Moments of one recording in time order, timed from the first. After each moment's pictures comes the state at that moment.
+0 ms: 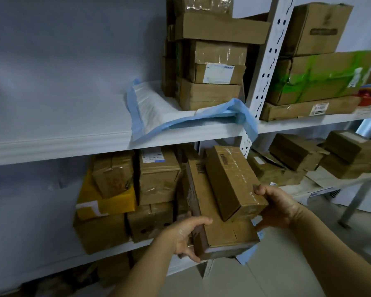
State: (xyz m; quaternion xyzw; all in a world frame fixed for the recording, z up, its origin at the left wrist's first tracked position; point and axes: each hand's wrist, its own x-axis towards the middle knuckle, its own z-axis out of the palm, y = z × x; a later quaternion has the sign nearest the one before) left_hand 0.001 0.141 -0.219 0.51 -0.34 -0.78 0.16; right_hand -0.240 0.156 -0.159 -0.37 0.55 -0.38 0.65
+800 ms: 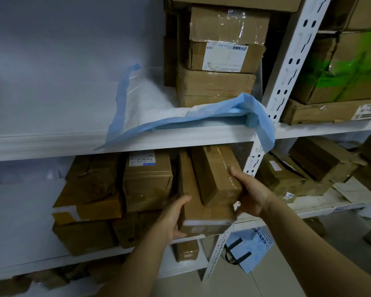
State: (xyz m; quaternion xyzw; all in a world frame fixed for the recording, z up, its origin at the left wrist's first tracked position) left_hand -0.026 0.048 -0.244 0.58 -0.23 -0.70 0.35; right_hand -0.229 0.031 -0.177 -0.35 0.55 -0.37 0.67
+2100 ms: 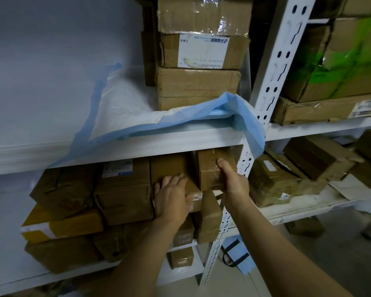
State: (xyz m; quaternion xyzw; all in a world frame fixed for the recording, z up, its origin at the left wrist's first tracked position) left_hand -0.067 -0.004 -0.233 0.66 -0.72 -0.05 0.20; right_hand -0.207 -0.019 -0.196 -0.22 0.58 -0.61 0.50
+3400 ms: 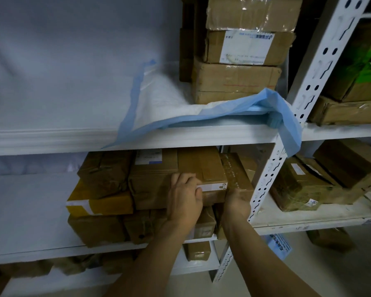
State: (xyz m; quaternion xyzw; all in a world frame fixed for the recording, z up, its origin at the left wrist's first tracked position) left_hand -0.034 0.037 -0.225 0.67 -0.67 -0.07 0.33; right_hand -0.153 0.014 -0.245 -0.18 0.64 -0.56 0.49
